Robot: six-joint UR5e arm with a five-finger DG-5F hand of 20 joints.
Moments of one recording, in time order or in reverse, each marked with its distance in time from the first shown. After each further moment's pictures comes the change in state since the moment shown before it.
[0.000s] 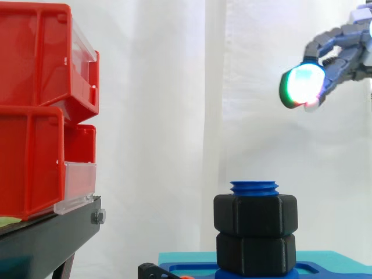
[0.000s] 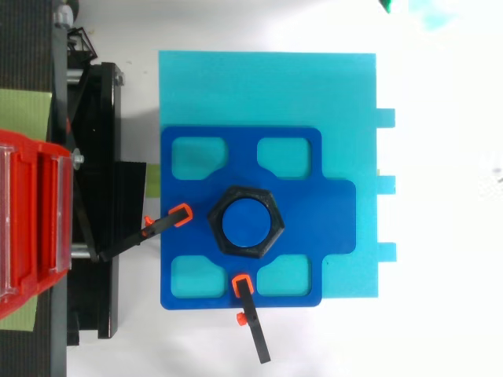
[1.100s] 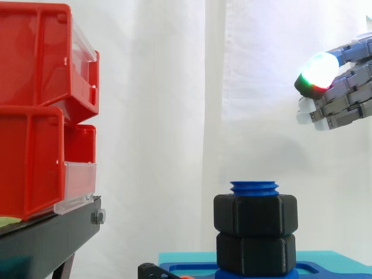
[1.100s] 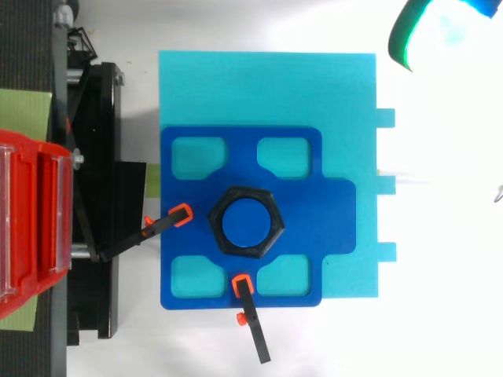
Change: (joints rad) arm 0.030 0.015 -0.026 -0.097 0.102 0.675
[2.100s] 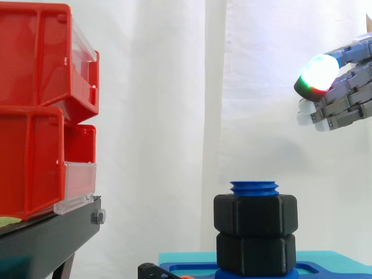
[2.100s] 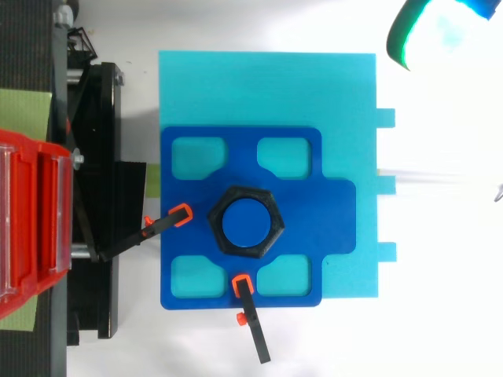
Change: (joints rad) arm 0.000 0.000 0.000 -0.003 0.000 -0.014
